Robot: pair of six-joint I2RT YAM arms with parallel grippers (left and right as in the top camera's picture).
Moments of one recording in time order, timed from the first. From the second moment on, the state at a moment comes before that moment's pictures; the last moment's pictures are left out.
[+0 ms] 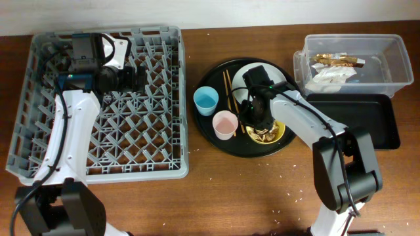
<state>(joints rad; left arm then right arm) 0.04 1.73 1.53 -0.72 0.18 0.18 0.34 1.94 1.33 -0.76 -0.10 0.66</state>
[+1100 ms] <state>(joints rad) 0.04 1.73 1.53 -0.72 0.18 0.18 -0.44 1.77 1.64 -1.18 -0.83 -0.28</state>
